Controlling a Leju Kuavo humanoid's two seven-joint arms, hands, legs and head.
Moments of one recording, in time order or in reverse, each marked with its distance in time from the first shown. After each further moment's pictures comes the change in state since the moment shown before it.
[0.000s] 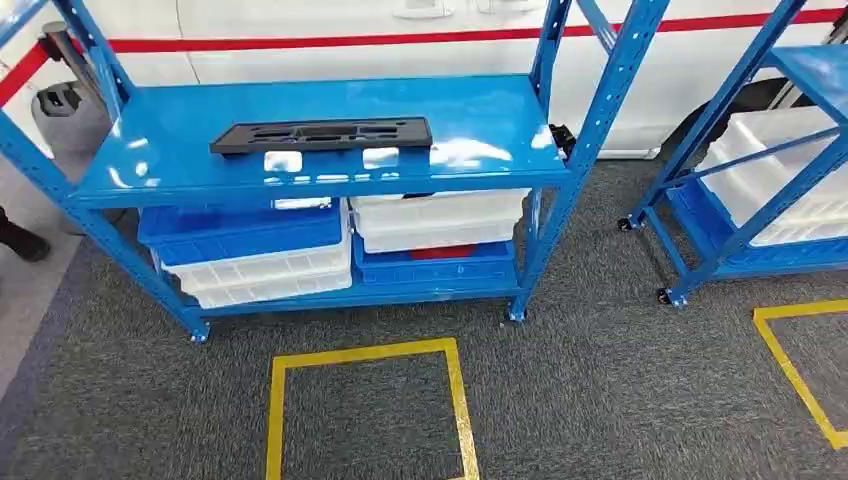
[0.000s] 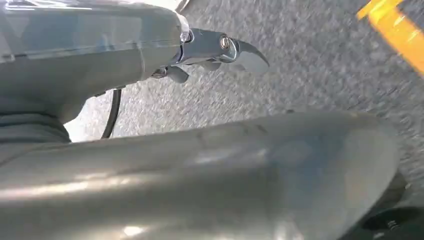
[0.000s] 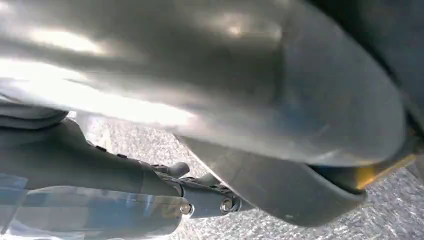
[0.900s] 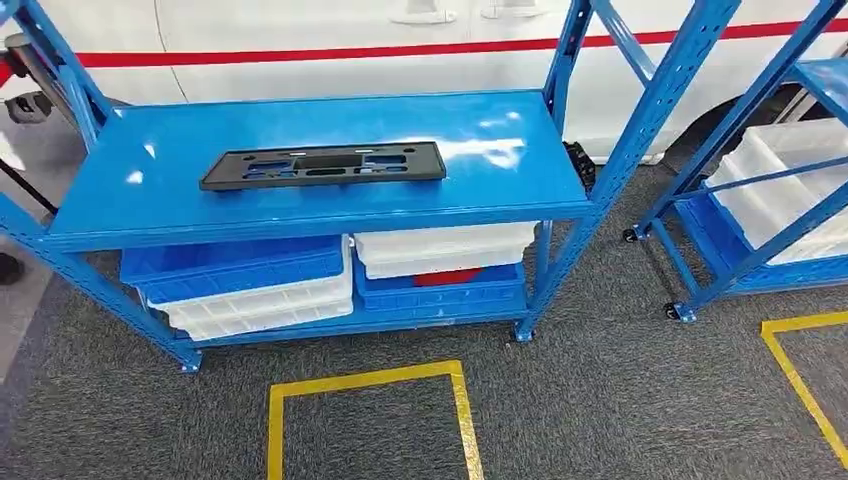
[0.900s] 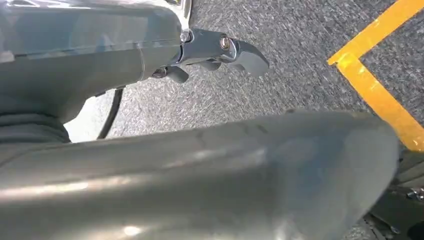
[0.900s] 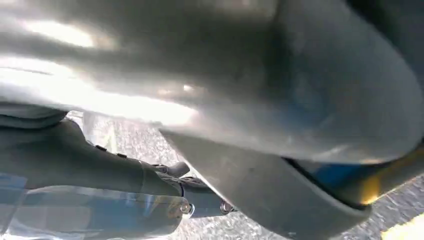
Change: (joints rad) left arm -0.004 0.003 0.010 0.002 -0.012 0.031 0.016; right arm -0.002 0.000 0.001 0.004 0.018 0.005 0.005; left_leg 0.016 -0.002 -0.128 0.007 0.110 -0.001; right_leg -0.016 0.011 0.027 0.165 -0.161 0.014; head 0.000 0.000
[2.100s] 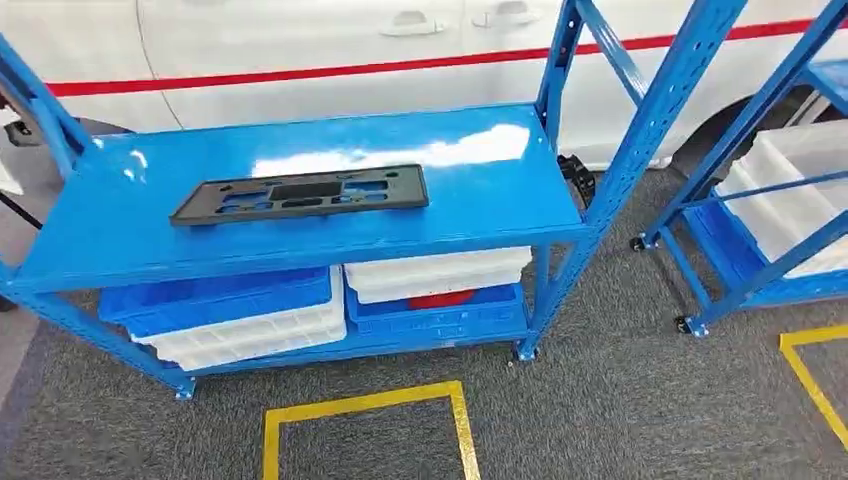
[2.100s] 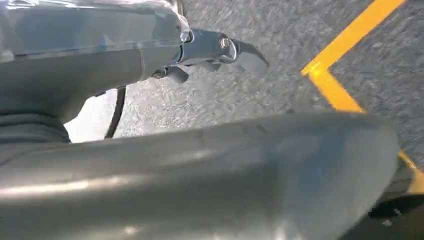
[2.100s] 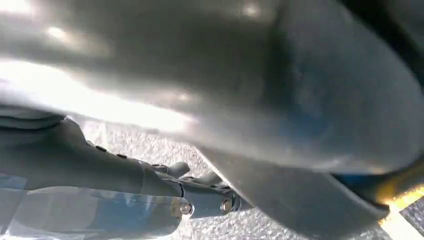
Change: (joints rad) left arm 0.018 -0.001 0.003 0.001 -0.023 -0.006 -0.032; right arm 0.017 -0.016 -0.012 -0.002 0.005 -0.005 -0.019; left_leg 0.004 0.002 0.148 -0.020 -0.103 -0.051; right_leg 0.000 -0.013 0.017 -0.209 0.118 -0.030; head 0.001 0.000
